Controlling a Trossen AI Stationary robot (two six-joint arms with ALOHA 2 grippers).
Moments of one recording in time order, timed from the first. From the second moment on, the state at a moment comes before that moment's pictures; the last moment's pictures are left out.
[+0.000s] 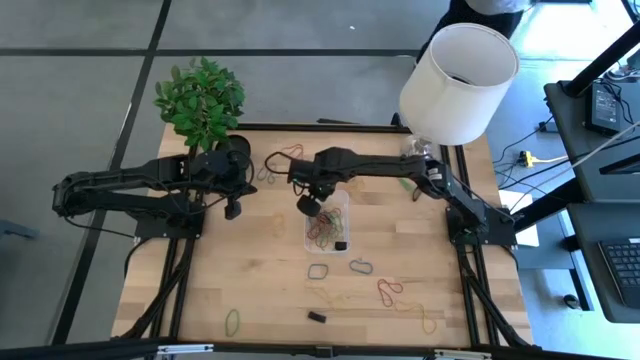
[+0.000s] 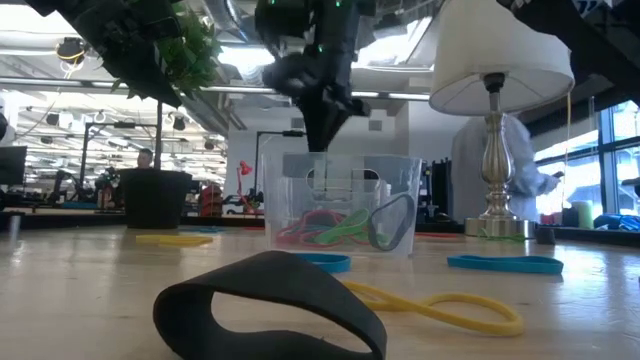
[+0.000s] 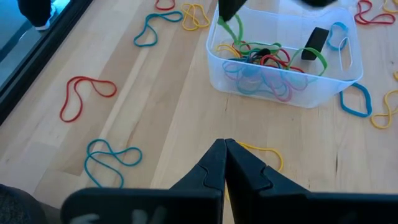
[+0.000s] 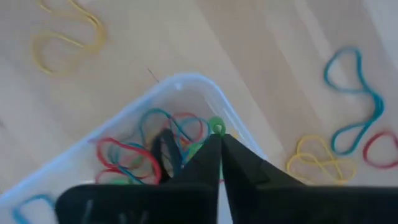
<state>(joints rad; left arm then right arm) 0.23 0.73 0.66 -0.65 0.02 -0.04 -0.09 2.27 2.17 -1.27 0.11 0.49</state>
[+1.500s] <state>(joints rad) 0.28 1.28 0.86 -0.59 -0.07 0.06 0.13 1.12 0.89 -0.73 0.12 1.17</state>
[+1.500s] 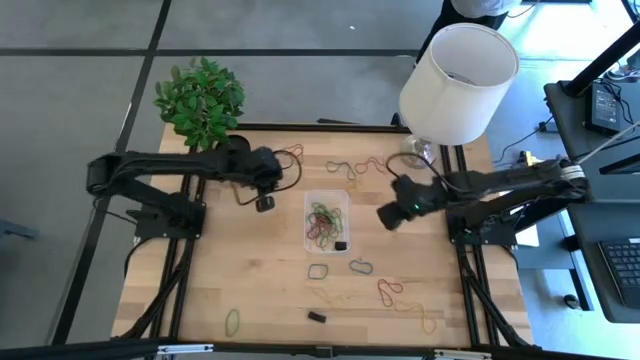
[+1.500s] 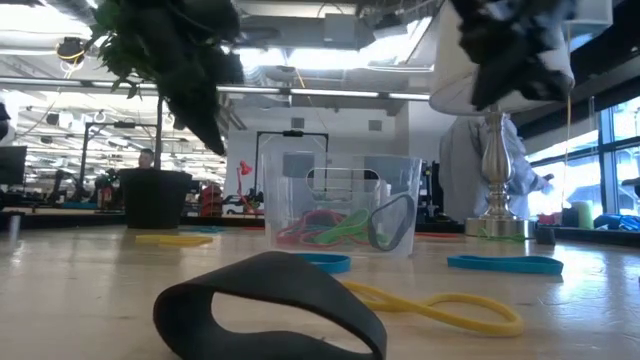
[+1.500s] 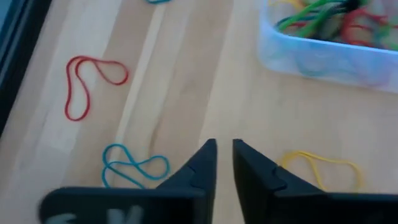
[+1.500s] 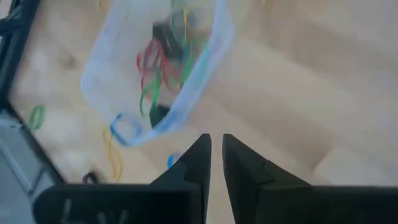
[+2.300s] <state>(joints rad) 0.51 1.86 1.12 -0.82 -0.04 -0.12 0.27 1.05 0.71 -0.57 0.17 1.41</state>
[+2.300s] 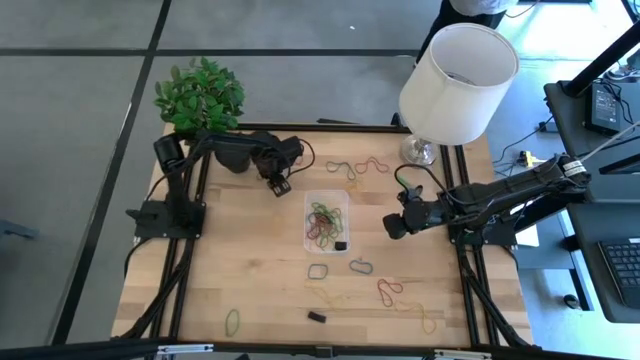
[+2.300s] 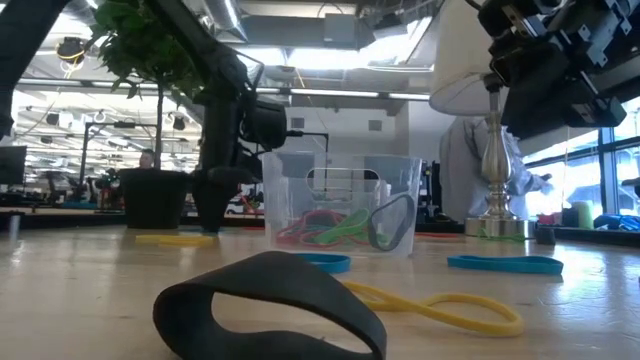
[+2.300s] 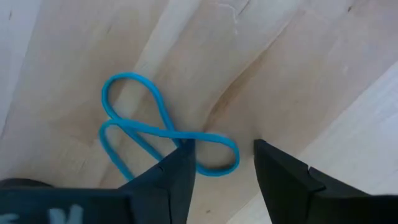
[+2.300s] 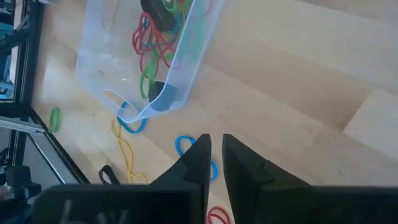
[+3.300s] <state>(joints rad) 0.26 1.86 1.55 -1.09 -0.12 -0.20 0.38 1.05 0.71 -0.71 0.14 1.04</state>
